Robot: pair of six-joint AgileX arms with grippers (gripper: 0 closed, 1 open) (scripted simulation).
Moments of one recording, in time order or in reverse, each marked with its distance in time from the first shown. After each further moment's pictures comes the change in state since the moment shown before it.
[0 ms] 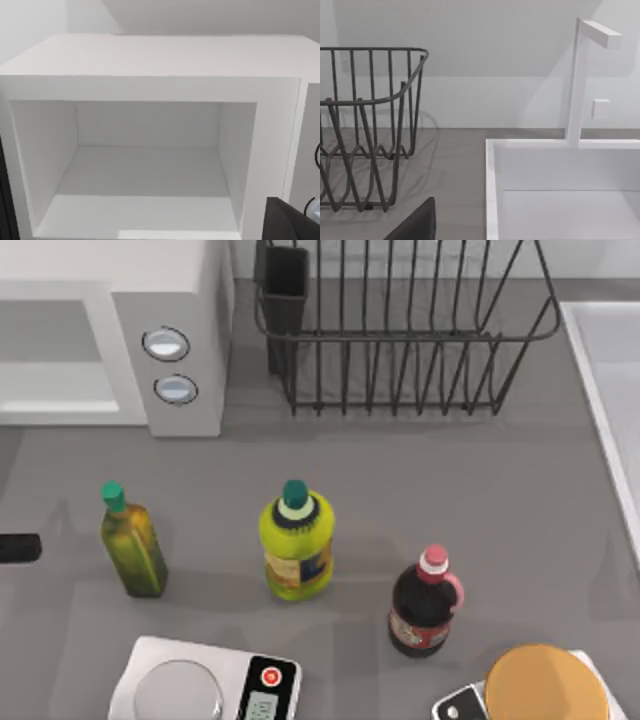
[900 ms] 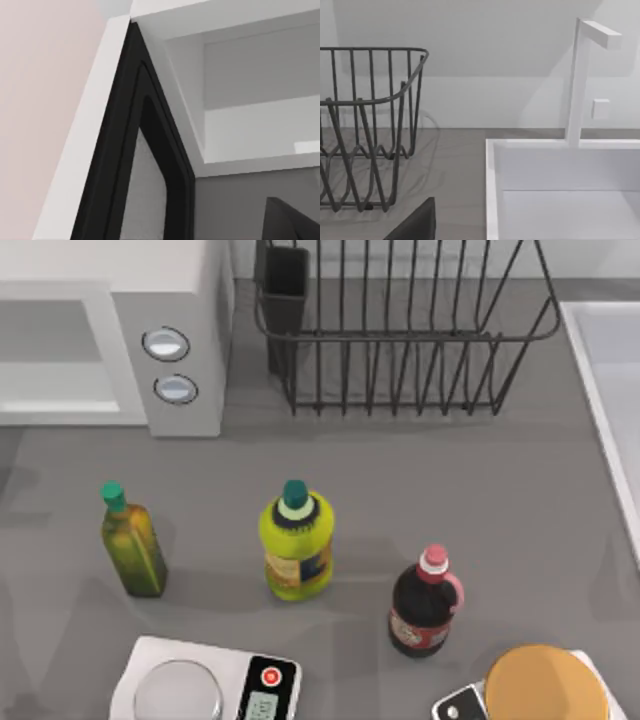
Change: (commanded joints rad) left arm 0.466 0.461 0.460 -0.382 0.270 0.397; right arm 0.000 0.000 0.000 0.000 0.000 0.000
